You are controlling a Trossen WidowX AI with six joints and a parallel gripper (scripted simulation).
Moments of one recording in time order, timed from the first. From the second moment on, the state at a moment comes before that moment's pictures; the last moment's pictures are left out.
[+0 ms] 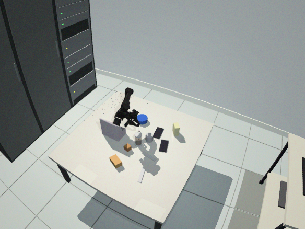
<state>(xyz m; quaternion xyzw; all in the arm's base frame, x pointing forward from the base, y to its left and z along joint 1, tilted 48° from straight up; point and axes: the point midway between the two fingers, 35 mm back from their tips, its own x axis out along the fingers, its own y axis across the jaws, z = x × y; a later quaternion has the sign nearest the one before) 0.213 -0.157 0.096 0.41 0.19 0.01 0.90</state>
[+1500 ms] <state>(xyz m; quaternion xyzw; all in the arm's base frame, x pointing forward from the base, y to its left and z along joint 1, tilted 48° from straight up) 0.238 -0.121 0.039 0.40 0.18 0.01 0.90</state>
